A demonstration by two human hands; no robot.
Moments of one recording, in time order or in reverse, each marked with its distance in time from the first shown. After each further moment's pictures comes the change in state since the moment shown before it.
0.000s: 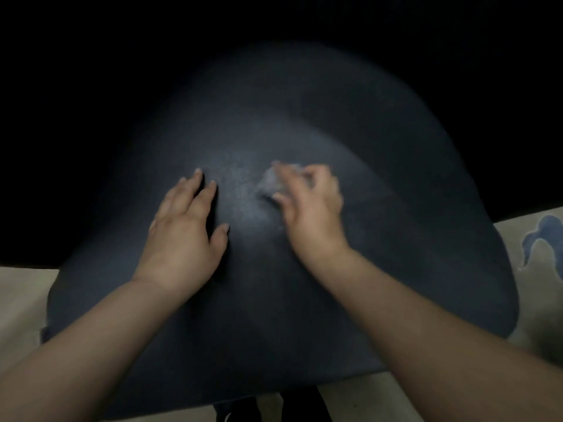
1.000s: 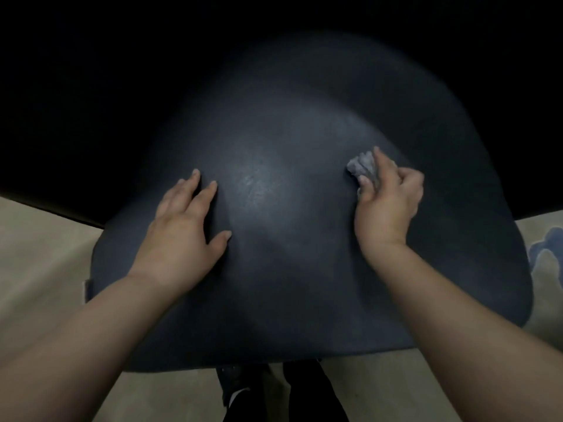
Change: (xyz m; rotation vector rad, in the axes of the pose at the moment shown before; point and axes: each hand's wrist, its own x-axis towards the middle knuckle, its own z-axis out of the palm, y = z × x) left_hand -0.049 -0.057 -0.009 -0.027 -0.002 -0.028; right_hand -0.020 0.018 -0.009 -0.115 0.238 0.275
